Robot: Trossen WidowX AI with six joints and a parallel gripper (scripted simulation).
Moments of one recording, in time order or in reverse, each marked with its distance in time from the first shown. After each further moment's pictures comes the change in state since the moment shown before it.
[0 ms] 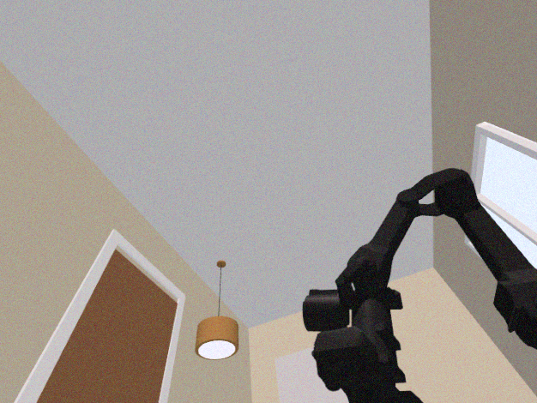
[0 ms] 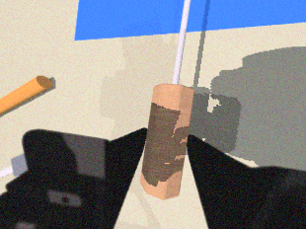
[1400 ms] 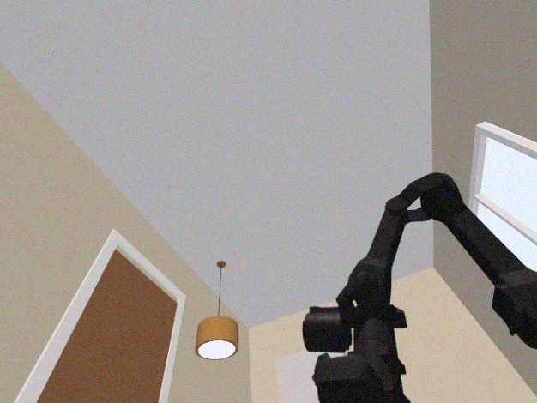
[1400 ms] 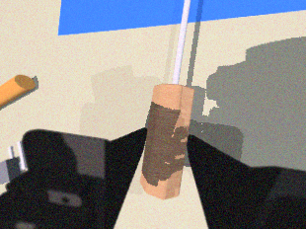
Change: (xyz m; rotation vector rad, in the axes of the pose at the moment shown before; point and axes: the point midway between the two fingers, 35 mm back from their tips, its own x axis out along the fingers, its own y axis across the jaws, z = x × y) arm 0.027 -0.010 0.001 0.001 0.004 -0.002
